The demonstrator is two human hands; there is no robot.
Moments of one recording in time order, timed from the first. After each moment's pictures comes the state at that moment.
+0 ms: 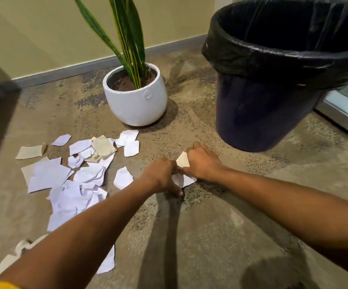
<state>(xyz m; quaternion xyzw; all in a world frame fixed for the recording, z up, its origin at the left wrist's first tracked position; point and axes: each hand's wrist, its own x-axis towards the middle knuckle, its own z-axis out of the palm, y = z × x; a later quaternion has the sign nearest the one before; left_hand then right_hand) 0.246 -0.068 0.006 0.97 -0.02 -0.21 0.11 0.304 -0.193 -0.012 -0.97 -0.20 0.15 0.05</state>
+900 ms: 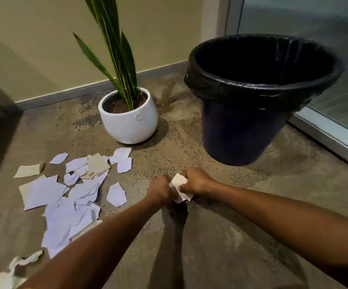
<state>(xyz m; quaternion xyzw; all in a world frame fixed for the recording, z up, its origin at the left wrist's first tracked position) 0.241 -0.107 0.004 0.92 0.19 -0.17 0.31 0.286 -0.220 0.010 -0.93 -0.14 0.25 0.22</state>
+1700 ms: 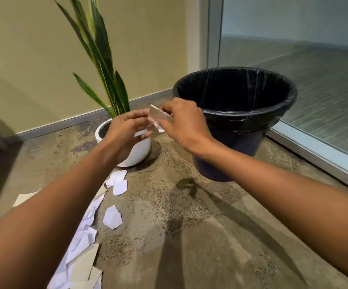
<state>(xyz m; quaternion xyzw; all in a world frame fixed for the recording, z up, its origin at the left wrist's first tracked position) 0.282 -0.082 0.188 0.70 0.09 0.06 0.71 0.298 -0.228 0.188 -0.89 -0.24 -0.21 0.33</state>
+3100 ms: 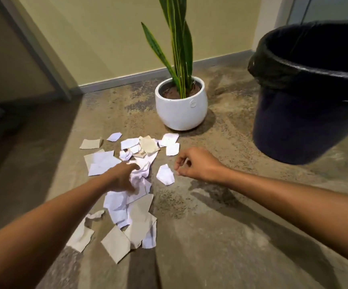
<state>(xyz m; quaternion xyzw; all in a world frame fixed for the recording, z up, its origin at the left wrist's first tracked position) 0.155 0.093 0.048 0.96 0.15 -0.24 0.07 0.244 -0.125 0.053 -0.87 -0.37 0.15 0.30</state>
